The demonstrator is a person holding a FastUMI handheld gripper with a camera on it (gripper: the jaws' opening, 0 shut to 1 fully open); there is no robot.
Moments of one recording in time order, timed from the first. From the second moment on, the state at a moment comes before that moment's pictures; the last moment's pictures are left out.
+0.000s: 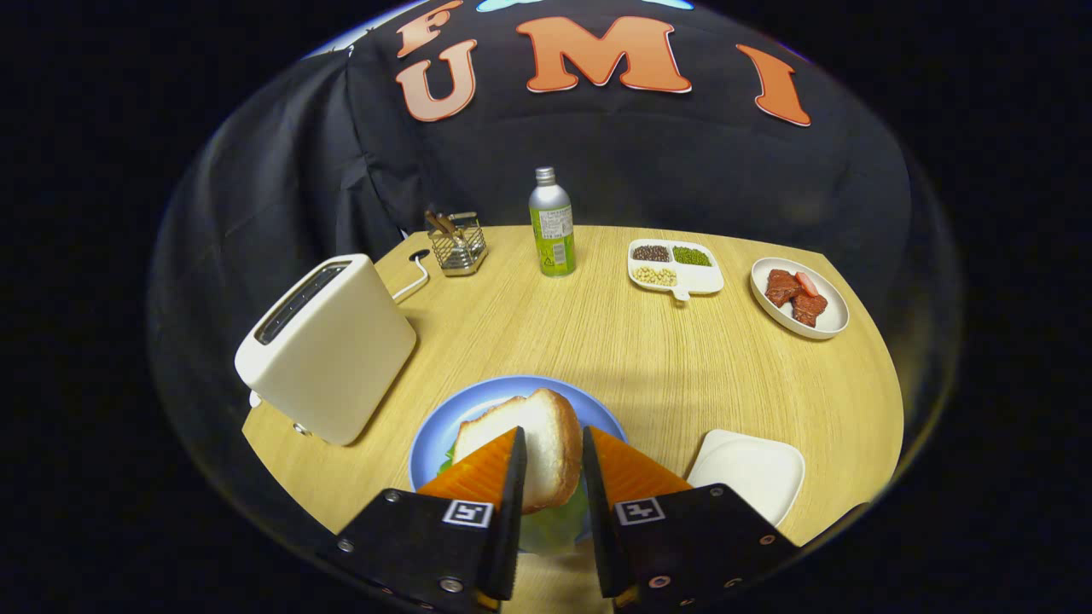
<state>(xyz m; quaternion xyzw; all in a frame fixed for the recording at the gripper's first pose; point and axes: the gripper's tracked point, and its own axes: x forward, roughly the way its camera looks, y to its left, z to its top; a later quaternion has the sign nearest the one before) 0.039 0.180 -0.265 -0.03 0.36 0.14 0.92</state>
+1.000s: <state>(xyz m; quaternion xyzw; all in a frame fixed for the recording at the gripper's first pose) 0.047 -0.008 -0.037 -0.01 0.14 0.01 0.99</state>
